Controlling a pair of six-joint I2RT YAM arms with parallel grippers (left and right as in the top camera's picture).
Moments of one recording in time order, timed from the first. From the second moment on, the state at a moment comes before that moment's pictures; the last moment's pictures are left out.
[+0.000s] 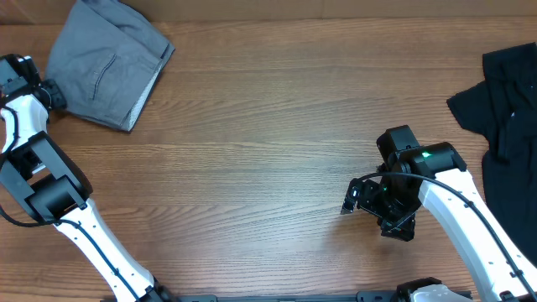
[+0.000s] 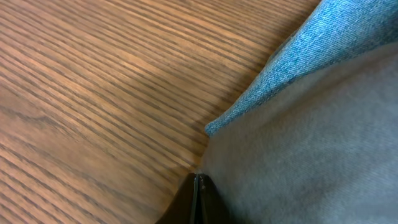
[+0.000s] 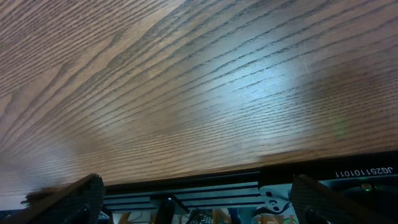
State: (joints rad) left arm 0.58 2.54 2.06 -0.41 -0.03 0.08; right arm 0.23 1.35 0.98 -1.32 -0.31 0.62
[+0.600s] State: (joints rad) left arm 0.55 2.52 2.12 -0.69 0.05 0.08; right arm 0.23 1.35 0.98 -1.31 -0.29 0.62
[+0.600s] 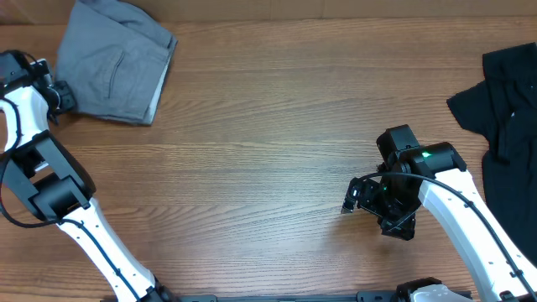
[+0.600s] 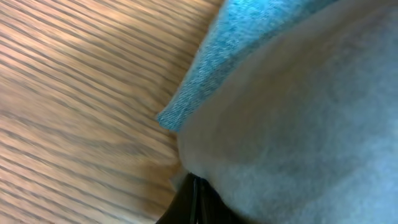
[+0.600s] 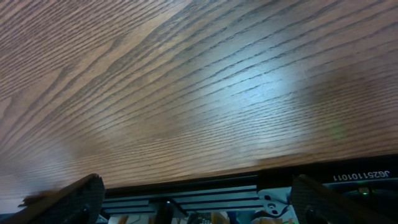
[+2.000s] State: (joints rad) left arm 0.45 2.20 2.07 -0.97 -0.06 -0.08; right arm 0.23 1.35 0.98 -1.23 -0.28 0.57
